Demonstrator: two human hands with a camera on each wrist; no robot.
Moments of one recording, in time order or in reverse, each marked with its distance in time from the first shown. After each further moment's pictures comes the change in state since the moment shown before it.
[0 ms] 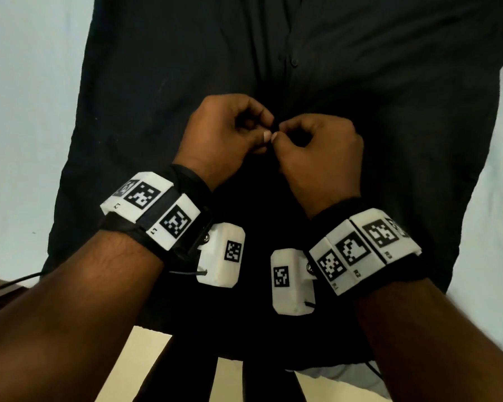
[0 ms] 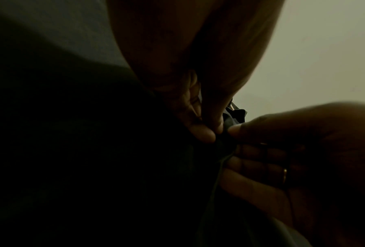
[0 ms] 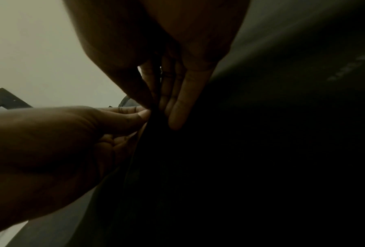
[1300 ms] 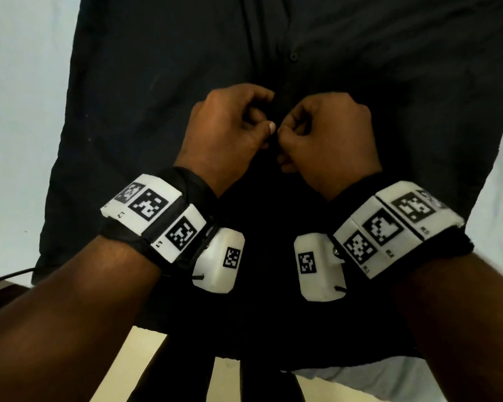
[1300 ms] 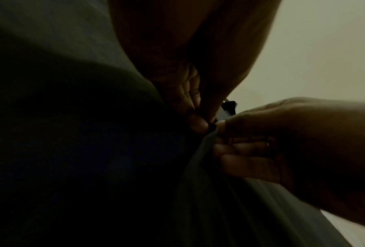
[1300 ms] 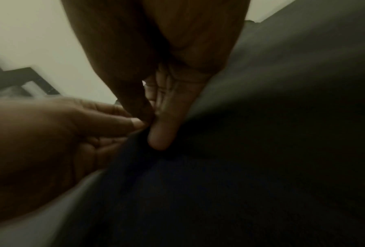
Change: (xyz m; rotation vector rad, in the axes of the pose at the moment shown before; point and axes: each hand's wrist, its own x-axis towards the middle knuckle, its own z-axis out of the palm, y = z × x) left_hand 0.002 0.009 0.008 0.151 0.065 0.042; right_hand 0.034 0.007 -0.009 -0.146 -0.197 -0.084
